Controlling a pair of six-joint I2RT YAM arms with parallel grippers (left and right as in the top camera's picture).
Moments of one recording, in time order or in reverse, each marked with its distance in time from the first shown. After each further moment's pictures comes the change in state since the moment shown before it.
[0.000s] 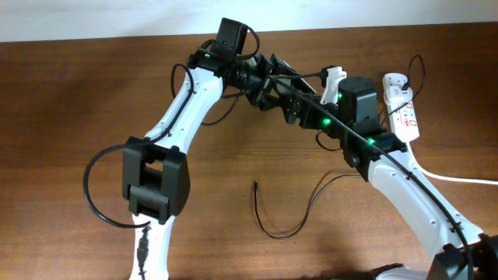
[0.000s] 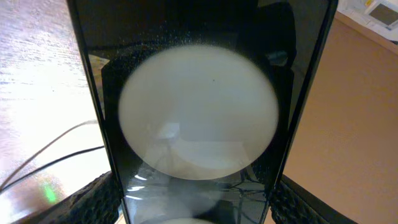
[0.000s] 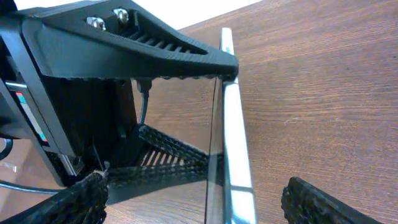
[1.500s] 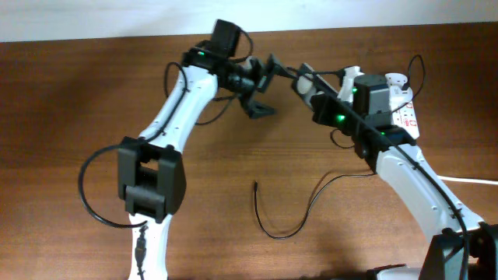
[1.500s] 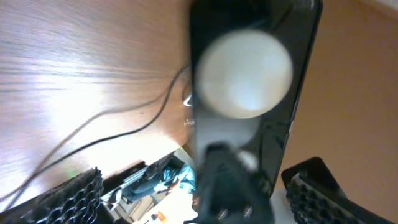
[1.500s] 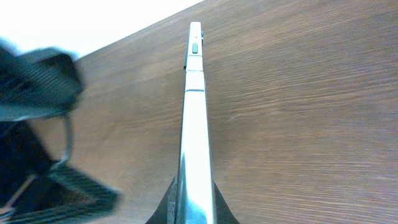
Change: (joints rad) left arm 0.025 -0.003 0.006 -0.122 0.042 0.151; right arm -0.113 0.049 0.000 -0.036 0.023 -0.017
